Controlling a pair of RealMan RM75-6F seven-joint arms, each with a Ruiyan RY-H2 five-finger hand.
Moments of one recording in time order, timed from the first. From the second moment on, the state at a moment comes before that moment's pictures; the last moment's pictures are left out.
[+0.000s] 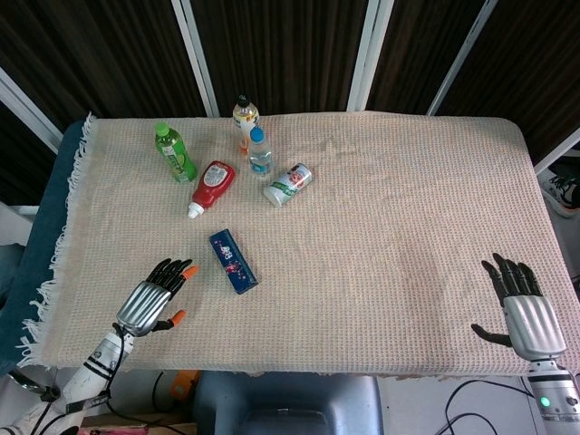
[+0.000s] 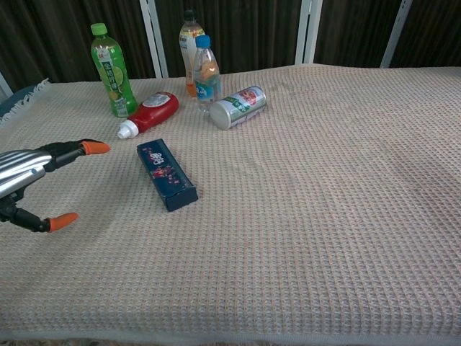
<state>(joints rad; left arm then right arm) -0.43 -1.50 -0.04 -1.26 1.67 1.15 -0.10 0.09 -1.11 0.04 -1.64 -1.47 1.42 -0.13</state>
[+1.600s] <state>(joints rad) -0.78 -2.06 -0.23 -0.71 1.46 1.02 -0.17 0.08 -1.07 0.06 -1.64 -1.45 1.44 -0.02</state>
